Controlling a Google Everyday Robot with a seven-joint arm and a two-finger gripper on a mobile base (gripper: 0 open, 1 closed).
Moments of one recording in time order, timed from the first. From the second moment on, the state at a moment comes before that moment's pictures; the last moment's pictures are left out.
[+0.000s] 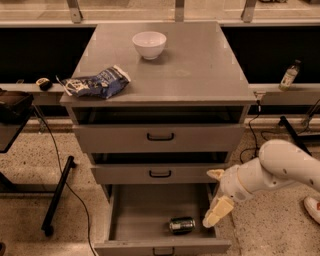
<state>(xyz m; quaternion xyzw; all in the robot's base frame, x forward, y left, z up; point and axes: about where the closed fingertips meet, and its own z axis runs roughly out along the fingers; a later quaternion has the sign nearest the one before) 0.456 -0.158 0.595 -0.57 0.76 0.22 0.22</state>
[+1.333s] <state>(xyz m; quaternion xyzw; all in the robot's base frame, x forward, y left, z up) 0.505 -0.144 0.442 -0.58 0.67 0.31 0.35</state>
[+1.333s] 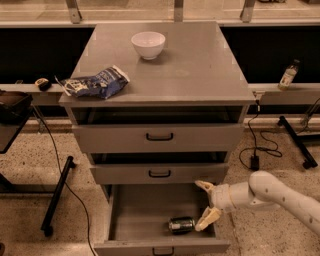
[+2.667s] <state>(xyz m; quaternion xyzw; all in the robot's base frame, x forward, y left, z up) 0.542 -0.141 0.285 -0.54 0.68 0.27 0.41</state>
